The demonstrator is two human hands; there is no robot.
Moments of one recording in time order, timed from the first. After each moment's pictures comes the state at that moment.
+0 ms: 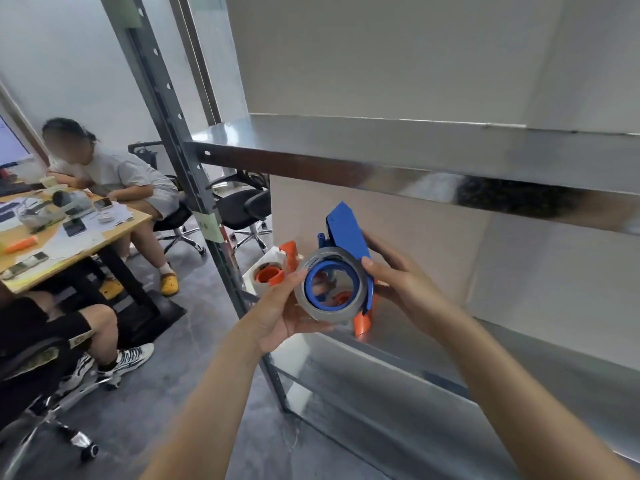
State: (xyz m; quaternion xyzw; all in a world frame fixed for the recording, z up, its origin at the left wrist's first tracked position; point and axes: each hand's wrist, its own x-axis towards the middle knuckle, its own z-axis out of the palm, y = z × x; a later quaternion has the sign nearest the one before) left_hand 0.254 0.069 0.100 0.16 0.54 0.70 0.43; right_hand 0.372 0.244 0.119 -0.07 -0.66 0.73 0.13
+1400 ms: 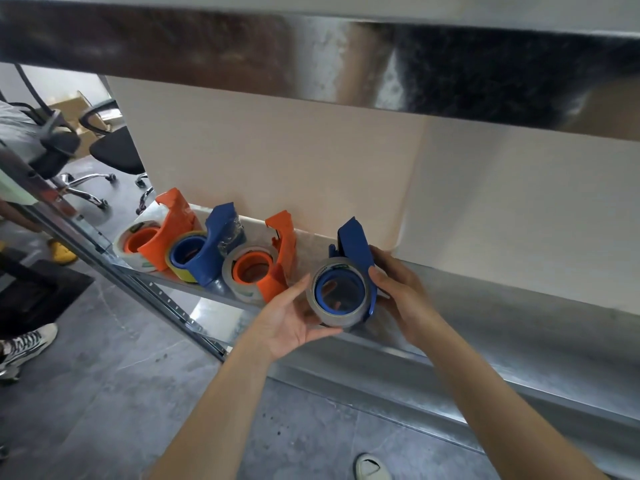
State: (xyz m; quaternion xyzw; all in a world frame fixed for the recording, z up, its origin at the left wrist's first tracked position) left_hand 0.284 0.221 -0.067 0.01 0.40 0.66 0.63; right_hand 0.426 0.368 -0.051 -0.28 -0.57 0.75 0.19
